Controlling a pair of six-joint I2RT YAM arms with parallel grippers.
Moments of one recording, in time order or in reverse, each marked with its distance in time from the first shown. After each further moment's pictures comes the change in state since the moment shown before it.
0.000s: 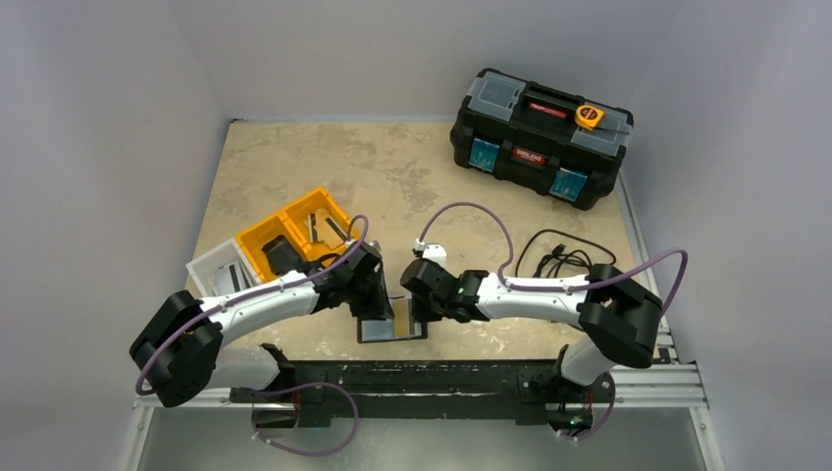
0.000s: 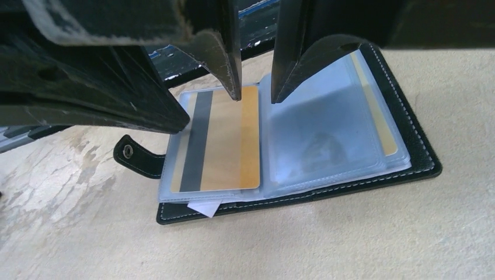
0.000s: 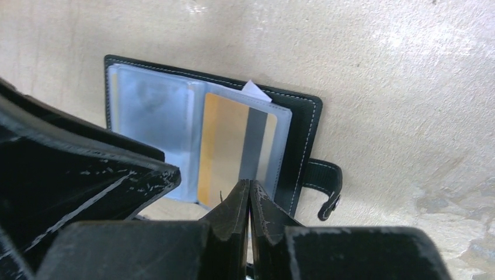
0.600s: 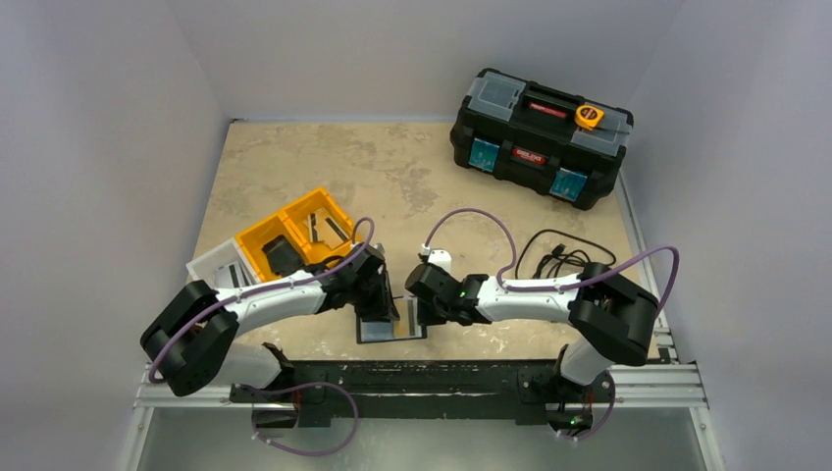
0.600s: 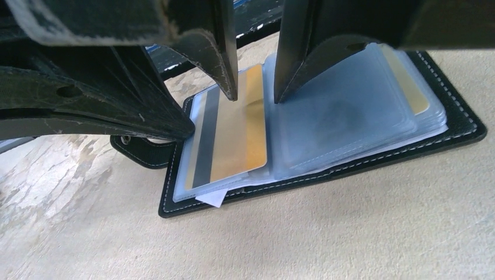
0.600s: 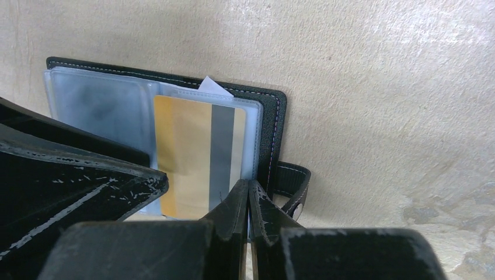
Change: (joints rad) left arm 0.003 0.068 -0.037 0.116 0.031 0.000; right arm -0.016 0.035 -0.074 0.066 -0.002 0.013
